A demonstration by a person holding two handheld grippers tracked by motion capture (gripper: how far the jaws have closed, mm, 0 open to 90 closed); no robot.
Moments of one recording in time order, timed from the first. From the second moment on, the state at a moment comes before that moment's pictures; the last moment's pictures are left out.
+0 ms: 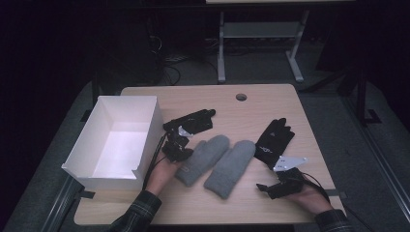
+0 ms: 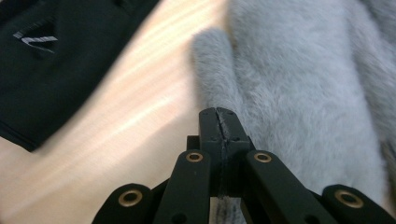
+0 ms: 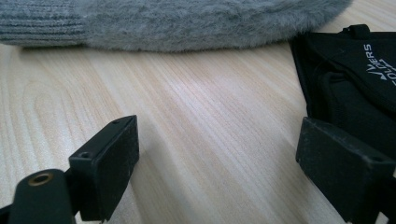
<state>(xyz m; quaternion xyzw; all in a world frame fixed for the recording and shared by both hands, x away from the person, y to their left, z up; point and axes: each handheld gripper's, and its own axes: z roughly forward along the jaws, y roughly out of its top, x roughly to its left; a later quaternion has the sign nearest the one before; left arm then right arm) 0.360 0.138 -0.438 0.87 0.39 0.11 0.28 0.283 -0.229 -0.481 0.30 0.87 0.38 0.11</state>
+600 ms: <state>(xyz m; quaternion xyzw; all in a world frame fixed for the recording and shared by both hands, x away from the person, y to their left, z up) 0.344 0.126 -0.434 0.86 0.34 0.08 0.37 0.283 -0.229 -0.481 0.31 0.87 0.38 0.11</state>
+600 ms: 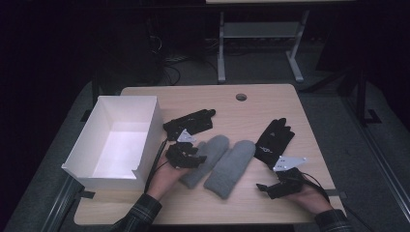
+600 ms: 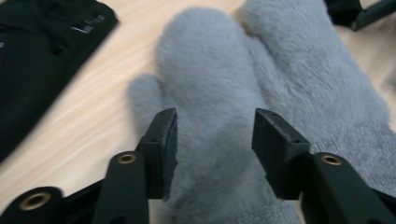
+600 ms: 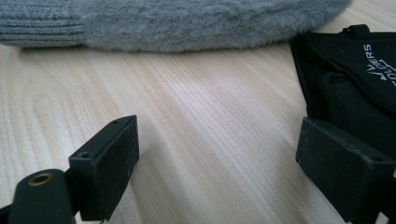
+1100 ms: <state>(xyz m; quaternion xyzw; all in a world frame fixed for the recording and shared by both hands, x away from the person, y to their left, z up) 0.346 0.114 -0.455 0.87 0.33 0.08 0.34 0.283 -0.228 -0.481 0.31 0.87 0.38 0.11</state>
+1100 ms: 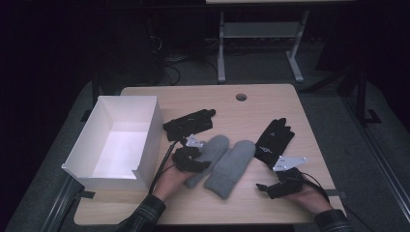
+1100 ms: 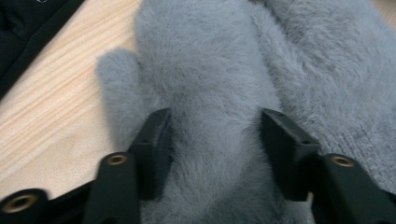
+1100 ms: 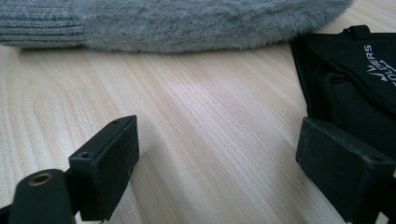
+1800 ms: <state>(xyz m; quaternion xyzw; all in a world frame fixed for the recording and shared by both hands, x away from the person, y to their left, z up) 0.349 0.123 -0.433 0.85 0.36 0.04 0.40 0.283 -0.228 -0.481 0.31 0.87 0.38 0.11</state>
